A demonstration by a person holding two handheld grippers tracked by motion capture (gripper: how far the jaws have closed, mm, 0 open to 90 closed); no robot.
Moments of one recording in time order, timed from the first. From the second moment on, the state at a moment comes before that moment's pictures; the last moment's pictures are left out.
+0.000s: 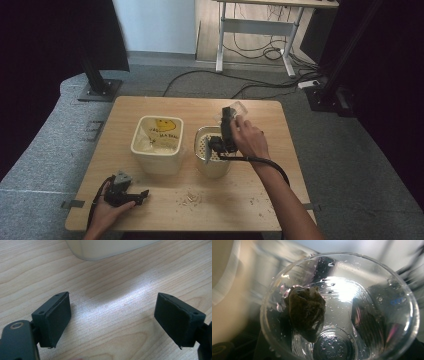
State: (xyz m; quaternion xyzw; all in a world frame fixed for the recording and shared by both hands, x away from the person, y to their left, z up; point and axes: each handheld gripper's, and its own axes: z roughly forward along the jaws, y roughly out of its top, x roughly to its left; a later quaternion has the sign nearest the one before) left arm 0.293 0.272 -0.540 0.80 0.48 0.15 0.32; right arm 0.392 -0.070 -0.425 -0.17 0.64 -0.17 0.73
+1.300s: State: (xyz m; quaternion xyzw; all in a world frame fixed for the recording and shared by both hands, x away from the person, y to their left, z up) left arm 0.292 0.271 -0.541 0.81 0.48 0.15 0.32; right arm 0.392 -0.098 -0.381 0.23 0.80 0.35 0.43
